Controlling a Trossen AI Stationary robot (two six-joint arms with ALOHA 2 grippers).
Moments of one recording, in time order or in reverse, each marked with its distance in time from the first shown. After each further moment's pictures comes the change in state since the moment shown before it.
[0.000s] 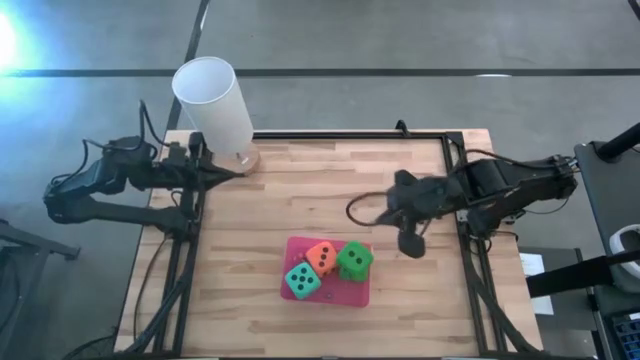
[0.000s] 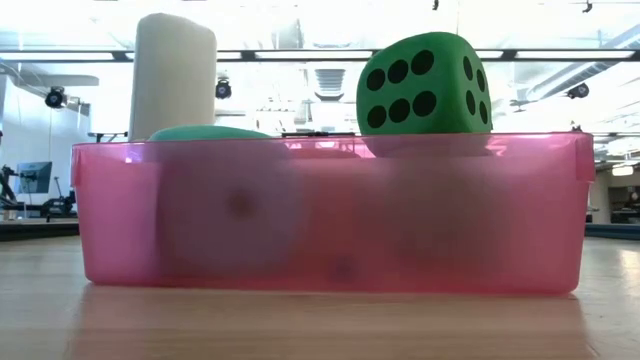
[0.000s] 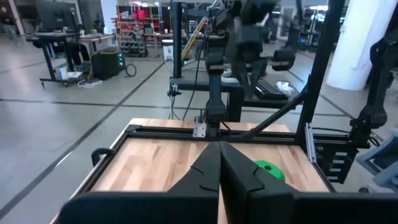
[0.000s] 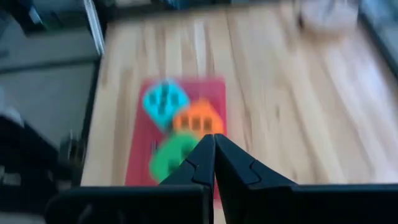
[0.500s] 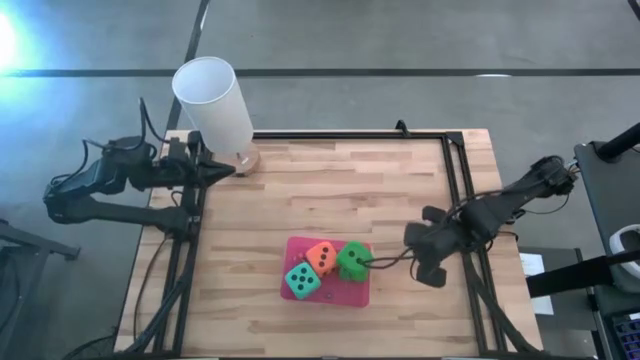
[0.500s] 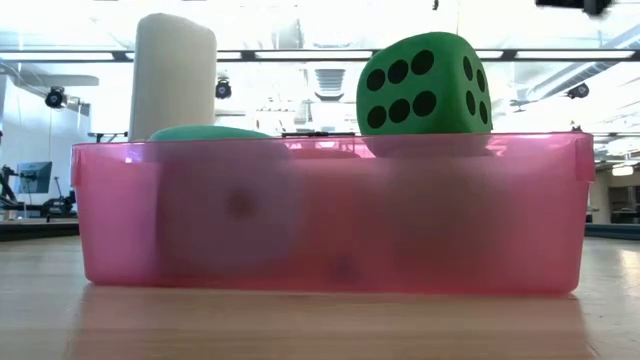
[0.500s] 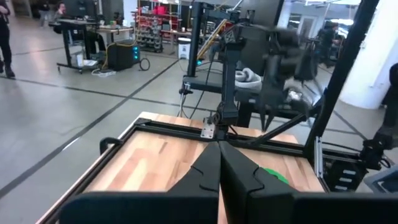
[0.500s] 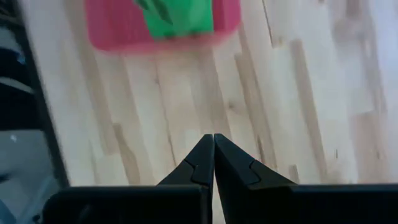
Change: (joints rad) left arm 0.000 -0.002 -0.001 0.001 -0.072 -0.097; right arm 0.242 -0.013 -0.242 -0.321 -0.018 0.418
